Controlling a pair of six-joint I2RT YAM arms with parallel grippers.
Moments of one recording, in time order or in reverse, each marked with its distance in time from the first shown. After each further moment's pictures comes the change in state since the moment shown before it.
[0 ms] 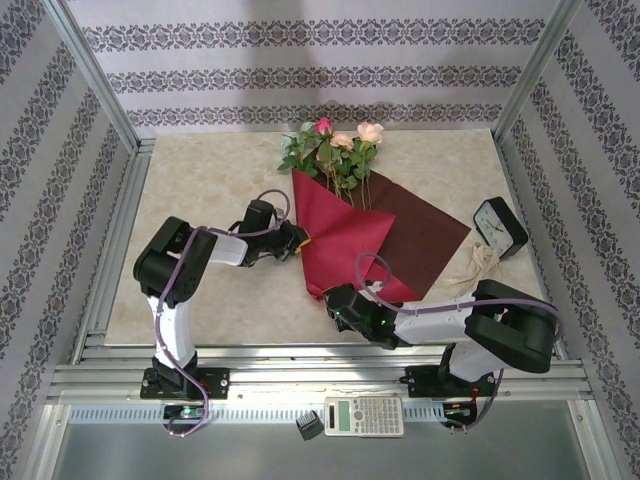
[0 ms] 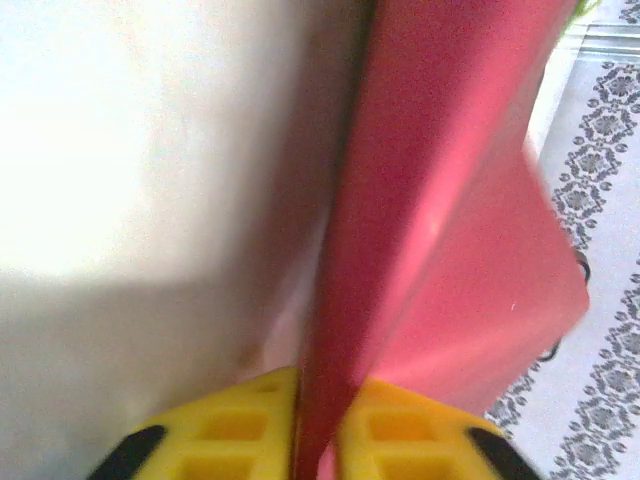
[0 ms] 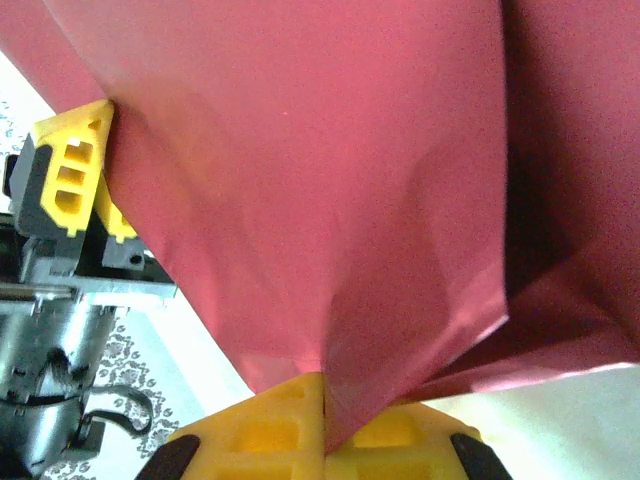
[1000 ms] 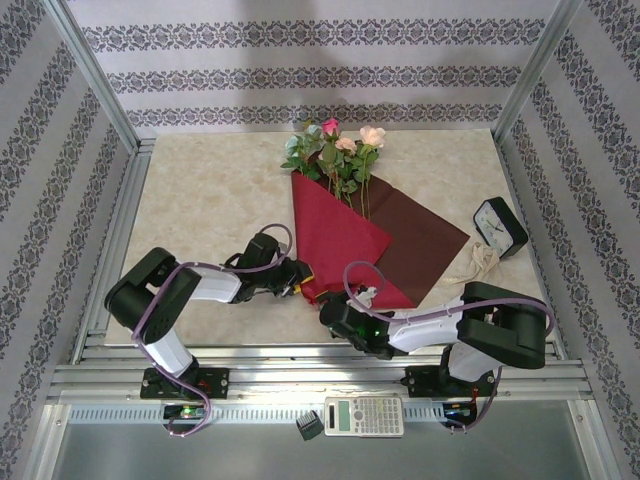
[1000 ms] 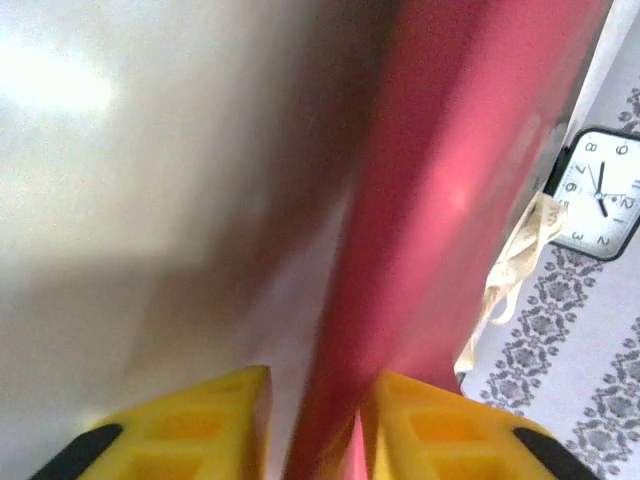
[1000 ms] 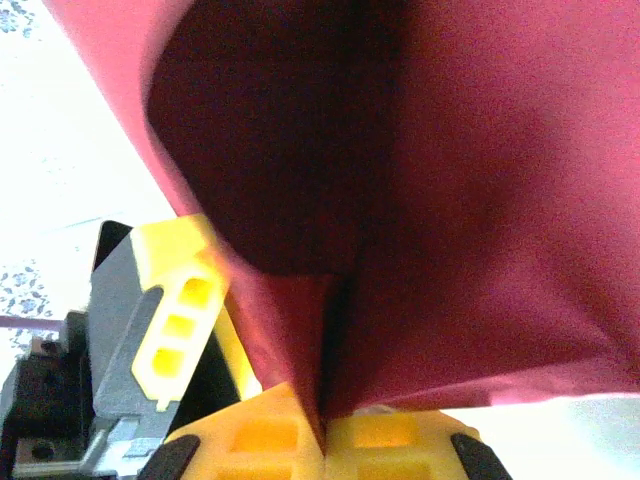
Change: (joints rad) left arm -0.186 -0.280 -0.320 -0.013 -0.068 -0.086; right arm 0.117 0.040 0.006 0.056 0.158 0.000
